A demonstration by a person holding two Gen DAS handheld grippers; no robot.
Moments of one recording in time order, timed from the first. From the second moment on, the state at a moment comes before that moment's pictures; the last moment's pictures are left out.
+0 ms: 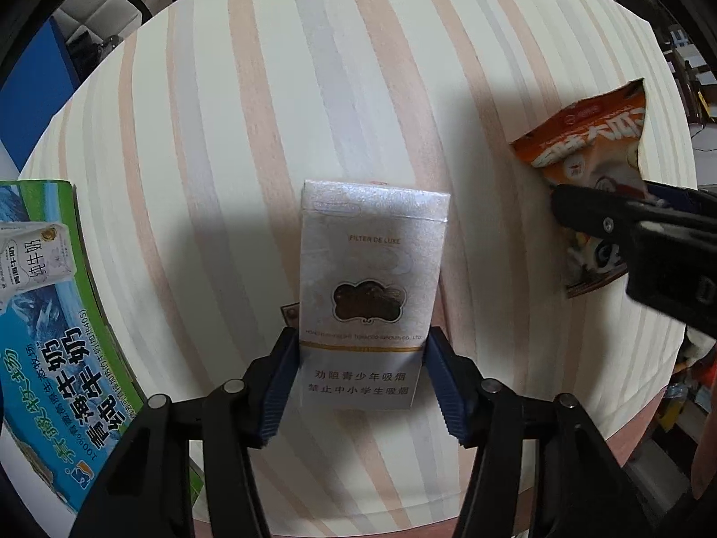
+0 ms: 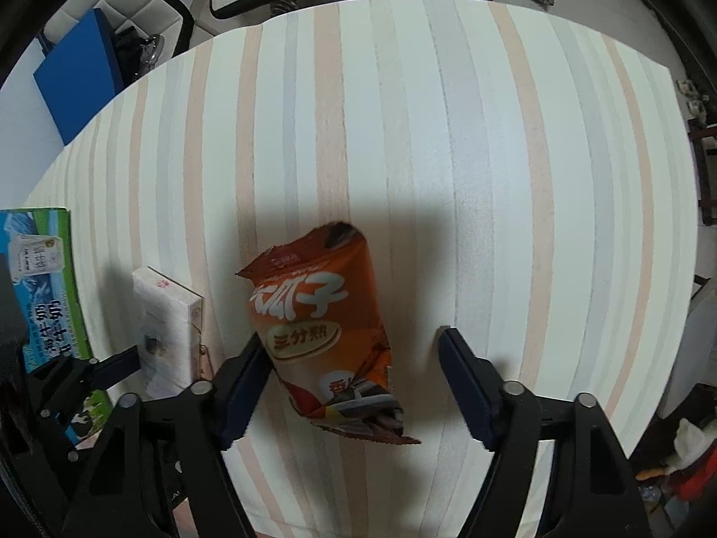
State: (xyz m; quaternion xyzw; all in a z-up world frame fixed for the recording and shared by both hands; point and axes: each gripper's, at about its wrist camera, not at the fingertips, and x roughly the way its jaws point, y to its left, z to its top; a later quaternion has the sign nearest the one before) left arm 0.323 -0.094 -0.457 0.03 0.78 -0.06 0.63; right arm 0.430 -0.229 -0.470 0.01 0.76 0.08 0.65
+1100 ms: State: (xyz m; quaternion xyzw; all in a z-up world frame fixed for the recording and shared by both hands) left arm 0.227 0.160 -0.245 -0.11 0.67 -0.02 0.73; right arm 0.257 -0.007 -0.277 0.13 0.66 0.21 0.71
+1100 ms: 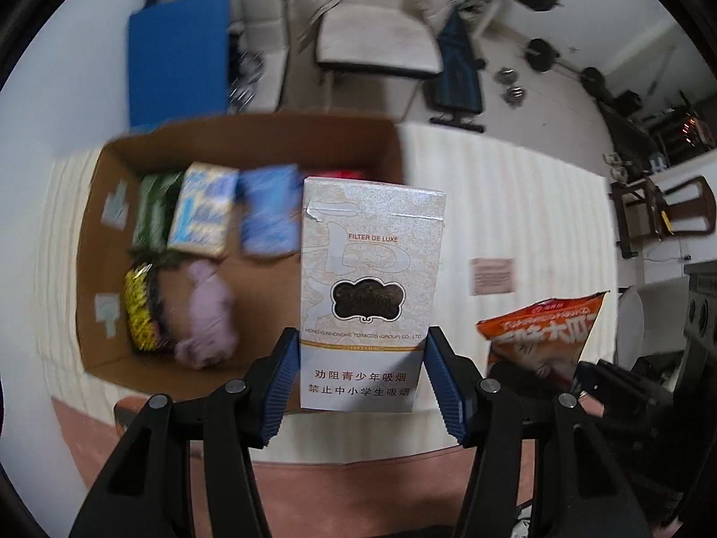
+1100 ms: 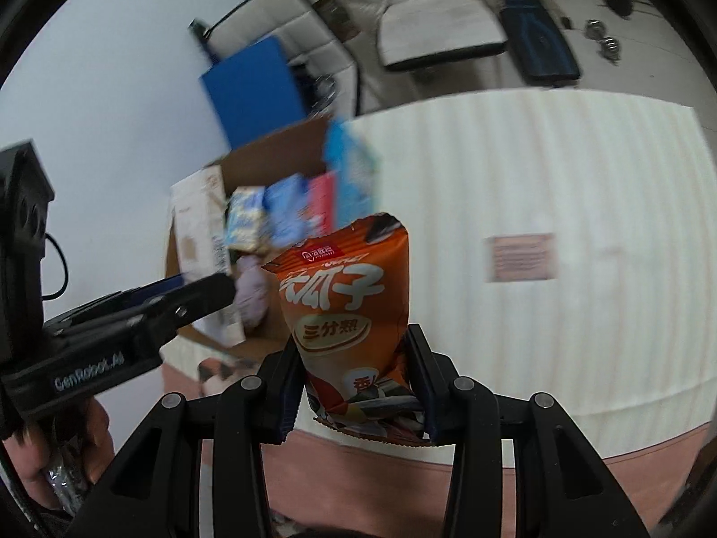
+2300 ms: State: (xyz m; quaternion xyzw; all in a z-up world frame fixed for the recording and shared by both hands) left arm 0.226 0.272 -0.283 -0.10 0.69 0.02 0.72; right arm 0.265 0.118 -0.332 0.00 0.68 0.12 0.72
